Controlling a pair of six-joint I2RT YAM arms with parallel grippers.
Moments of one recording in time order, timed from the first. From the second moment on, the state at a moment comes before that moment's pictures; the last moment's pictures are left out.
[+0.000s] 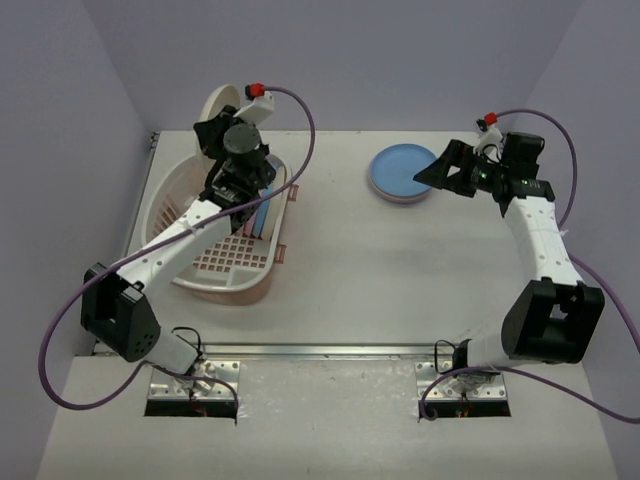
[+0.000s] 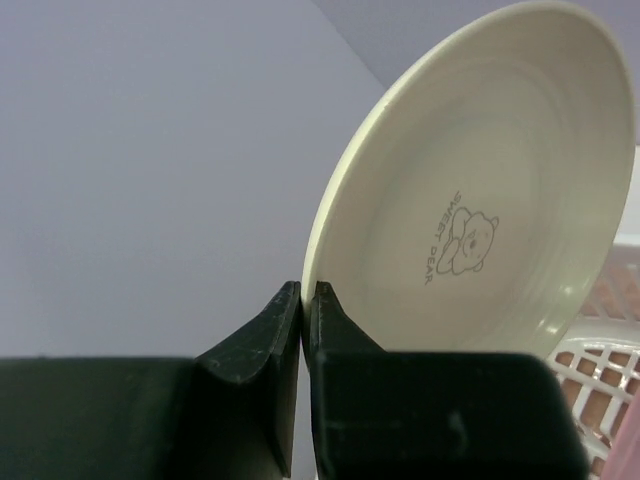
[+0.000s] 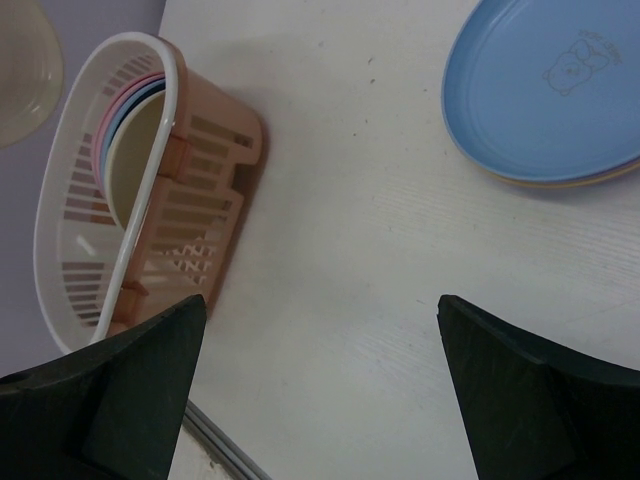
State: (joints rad) left arm -0.51 1.47 1.30 0.34 -1.17 0.90; right arm -0.16 1.44 1.20 -0.38 -0.77 0.26
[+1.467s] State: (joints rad) left arm -0.30 1.30 1.50 -0.67 -0.05 -0.13; right arm 0.22 1.57 1.40 -0.42 -0.47 0.13
